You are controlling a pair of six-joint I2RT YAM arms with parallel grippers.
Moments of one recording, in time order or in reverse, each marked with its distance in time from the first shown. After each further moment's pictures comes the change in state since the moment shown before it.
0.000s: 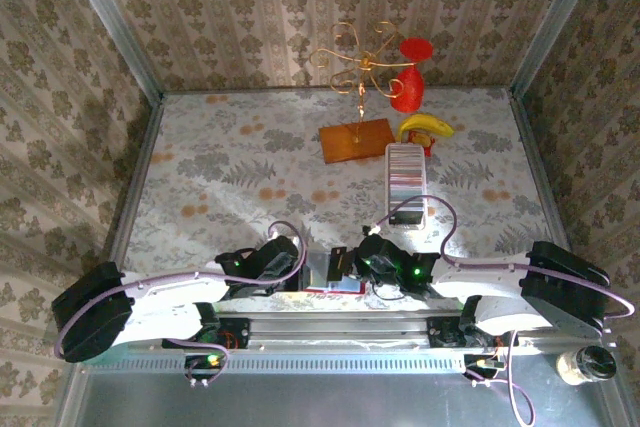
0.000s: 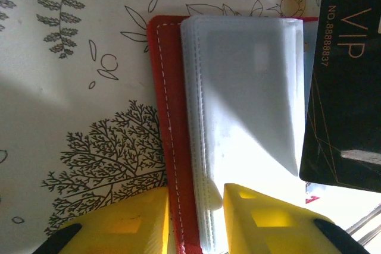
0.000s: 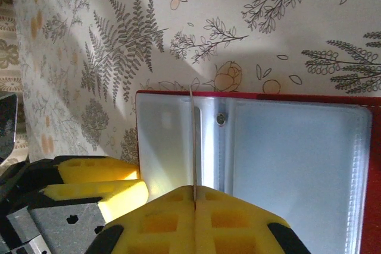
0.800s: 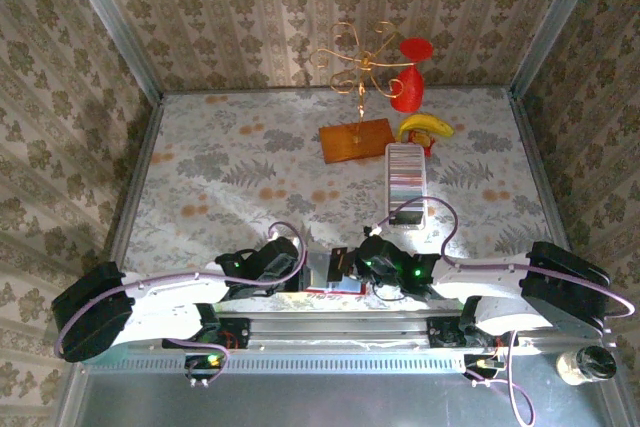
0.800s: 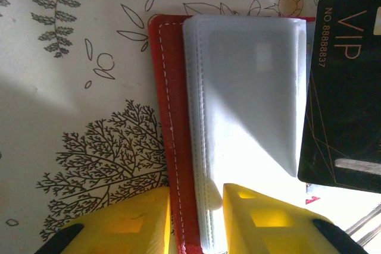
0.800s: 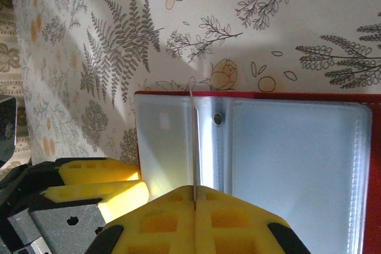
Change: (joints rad) left arm -0.007 0.000 -0.010 0.019 -0.004 -0.005; right arm 0.004 -0.003 -0.014 0.006 0.005 0.022
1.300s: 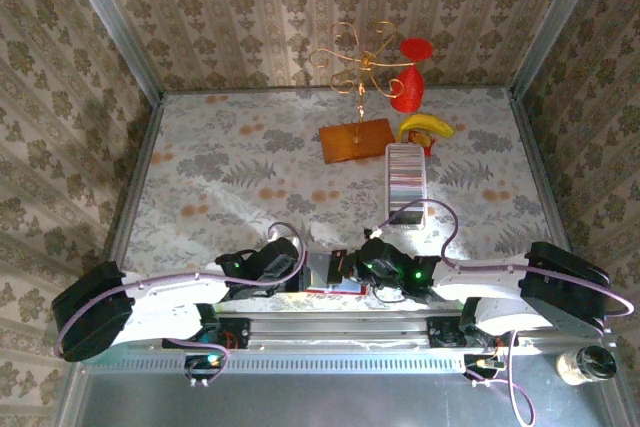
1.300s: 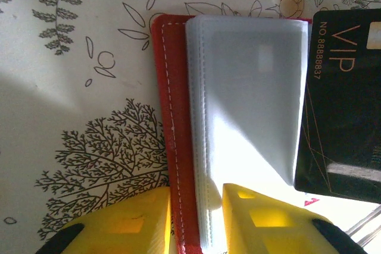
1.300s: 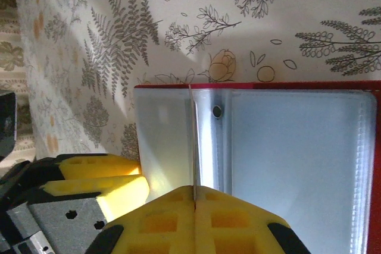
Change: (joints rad) left arm -0.007 0.000 -0.002 0.003 -0.008 -0.016; right arm 0.011 0.003 -0.020 0.045 0.000 0.023
